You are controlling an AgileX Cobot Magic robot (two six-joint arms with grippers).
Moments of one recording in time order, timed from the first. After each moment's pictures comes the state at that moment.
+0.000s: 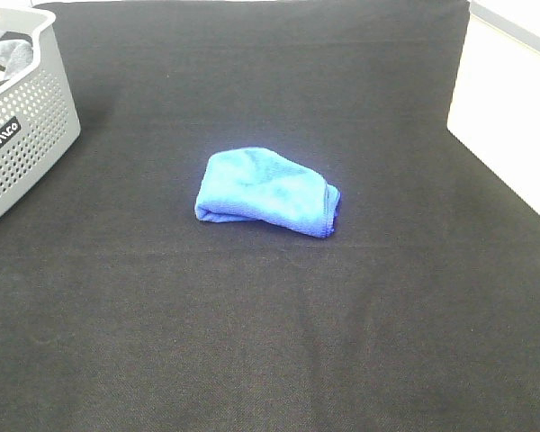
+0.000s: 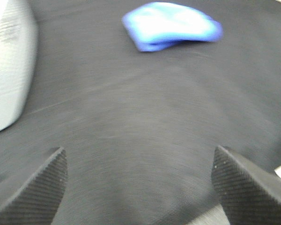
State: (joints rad) left arm -0.11 0.05 -0.50 -0.25 1.08 0.22; right arm 0.19 0.19 -0.51 0.09 1.07 -0.11
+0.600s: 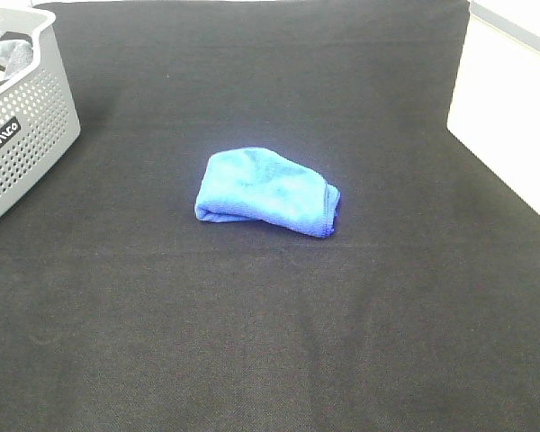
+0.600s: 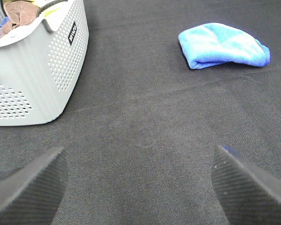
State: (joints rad) left arm 0.03 0.00 -0.50 -0.25 1.07 0.22; right arm 0.00 0.04 -0.51 0.09 1.07 -0.10
